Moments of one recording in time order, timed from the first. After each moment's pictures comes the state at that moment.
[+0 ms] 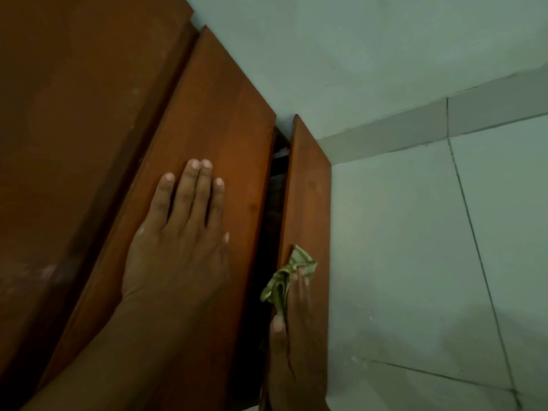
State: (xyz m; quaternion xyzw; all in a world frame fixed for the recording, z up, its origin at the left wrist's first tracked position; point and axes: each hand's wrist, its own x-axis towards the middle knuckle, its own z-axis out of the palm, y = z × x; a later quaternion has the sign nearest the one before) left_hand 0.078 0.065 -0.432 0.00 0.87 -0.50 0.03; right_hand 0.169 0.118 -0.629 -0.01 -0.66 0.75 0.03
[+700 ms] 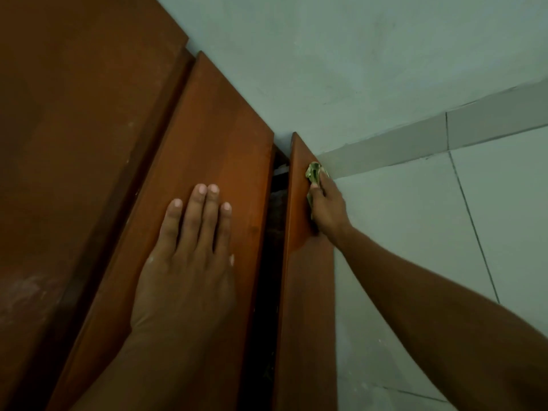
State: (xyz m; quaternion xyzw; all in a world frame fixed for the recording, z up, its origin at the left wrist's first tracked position) left_hand 0.066 0.066 -0.438 0.02 0.85 -0.52 0.10; right_hand -0.111 0.124 -0.670 -0.07 -0.64 0.76 -0.10
